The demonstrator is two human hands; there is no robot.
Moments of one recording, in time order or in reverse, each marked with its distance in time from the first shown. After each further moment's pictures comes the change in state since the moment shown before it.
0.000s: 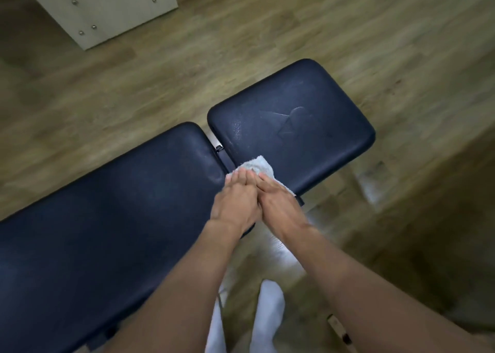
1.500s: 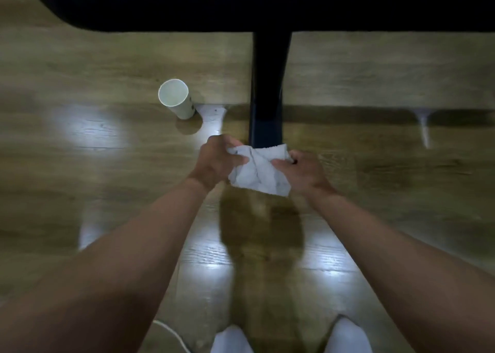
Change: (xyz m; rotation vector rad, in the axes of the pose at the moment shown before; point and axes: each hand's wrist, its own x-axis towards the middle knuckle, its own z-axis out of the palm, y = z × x) left_hand -0.313 -0.573 0.398 -1.123 0.467 -0.639; right_hand -0.003 -0.367 0.573 0.600 -0.182 0.134
